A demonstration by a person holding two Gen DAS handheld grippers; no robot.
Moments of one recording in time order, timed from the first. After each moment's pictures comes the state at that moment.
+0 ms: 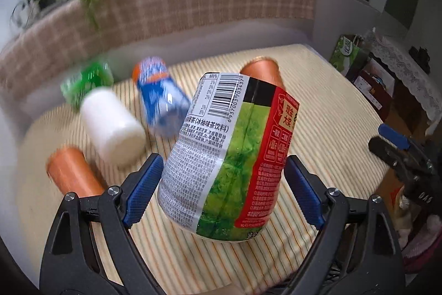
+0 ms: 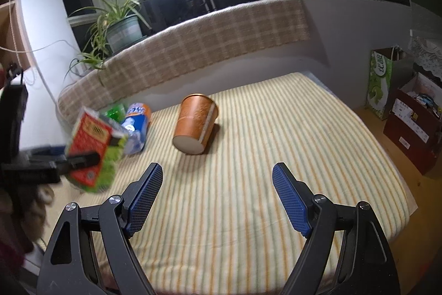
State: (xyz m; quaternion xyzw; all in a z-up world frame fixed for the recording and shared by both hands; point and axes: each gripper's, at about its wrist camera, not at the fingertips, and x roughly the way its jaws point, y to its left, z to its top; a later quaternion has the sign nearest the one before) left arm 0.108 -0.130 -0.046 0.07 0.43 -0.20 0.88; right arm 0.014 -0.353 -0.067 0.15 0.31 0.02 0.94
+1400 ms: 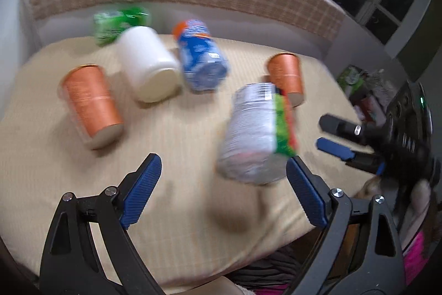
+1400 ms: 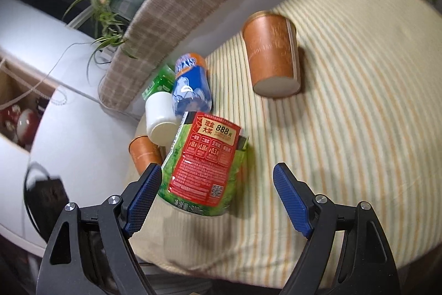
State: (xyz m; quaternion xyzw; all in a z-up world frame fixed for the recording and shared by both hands) left arm 0.084 -0.058 -0.054 -0.05 0.46 -0.16 0.87; right arm 0.089 -0.310 -0.099 0.35 0.47 0.16 0.80
